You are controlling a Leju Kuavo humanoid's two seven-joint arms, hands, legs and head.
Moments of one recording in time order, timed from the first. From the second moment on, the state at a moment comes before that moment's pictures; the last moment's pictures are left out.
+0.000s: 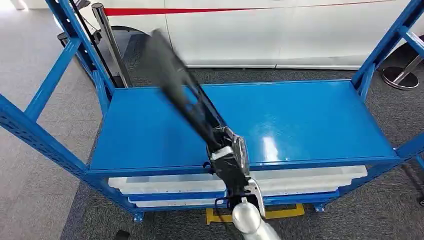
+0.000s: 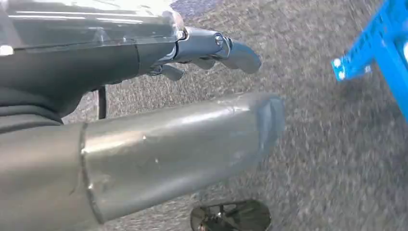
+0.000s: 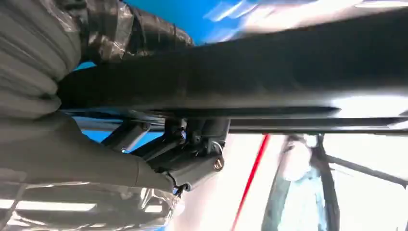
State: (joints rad) left arm -0.02 -0.06 0.40 -0.19 -0.69 0.18 -0.38; right arm -0.14 0.18 0.53 -1.32 0.35 -0.41 -0.40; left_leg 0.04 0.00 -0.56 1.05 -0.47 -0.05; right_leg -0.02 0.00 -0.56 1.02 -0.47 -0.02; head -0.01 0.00
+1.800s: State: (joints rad) left arm 0.02 -0.09 0.08 -0.21 -0.07 0.32 -0.39; right arm 0.45 0.11 0.35 -1.91 0.02 -0.40 -0.60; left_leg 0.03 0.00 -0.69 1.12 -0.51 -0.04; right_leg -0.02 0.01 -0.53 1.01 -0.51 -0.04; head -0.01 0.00
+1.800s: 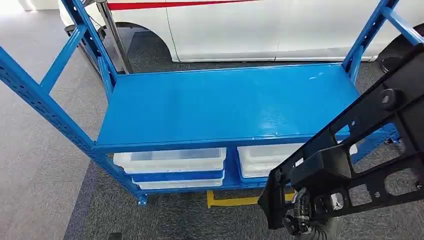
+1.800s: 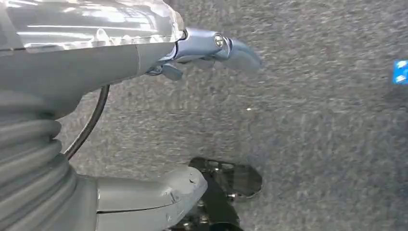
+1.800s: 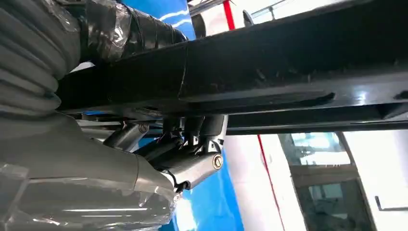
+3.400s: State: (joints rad) left arm 0.04 -0.13 0.16 -0.21 -0.16 0.44 -0.70; right arm 0.67 0.35 -0.10 -2.00 0.07 -0.27 -0.66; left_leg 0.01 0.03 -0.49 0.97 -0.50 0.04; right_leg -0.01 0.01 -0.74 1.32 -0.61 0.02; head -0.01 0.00
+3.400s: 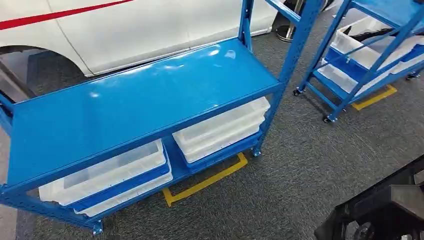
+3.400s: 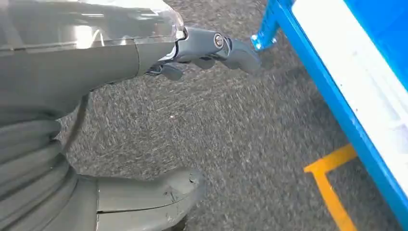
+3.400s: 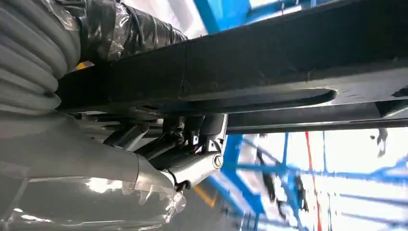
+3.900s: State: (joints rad) left arm 0.03 -0.14 0.17 -0.21 -0.18 0.41 -0.68; right arm 0.66 0.35 -0.12 -1.99 0.15 -0.22 -0.69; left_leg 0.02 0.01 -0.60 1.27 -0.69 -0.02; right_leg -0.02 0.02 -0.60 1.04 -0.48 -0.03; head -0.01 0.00
